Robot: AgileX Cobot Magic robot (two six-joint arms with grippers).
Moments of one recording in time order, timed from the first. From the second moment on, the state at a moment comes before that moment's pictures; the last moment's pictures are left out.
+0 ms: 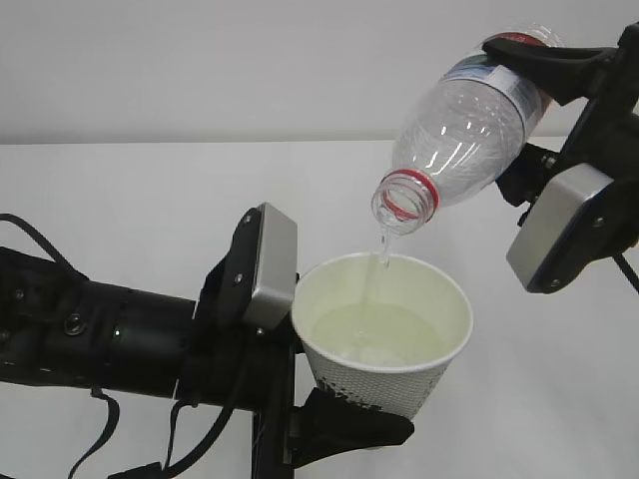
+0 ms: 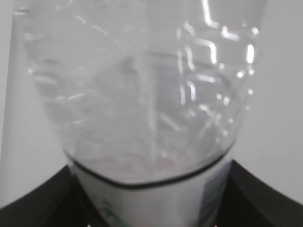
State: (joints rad) left arm -0.68 1.79 -0.69 1.11 -0.95 -0.54; right arm 0.18 1.44 -0.50 -0.52 -1.11 -1.23
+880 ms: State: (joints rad) left arm -0.68 1.79 -0.69 1.13 -0.95 -0.54; right arm 0.18 1.44 -0.50 -0.52 -1.11 -1.24
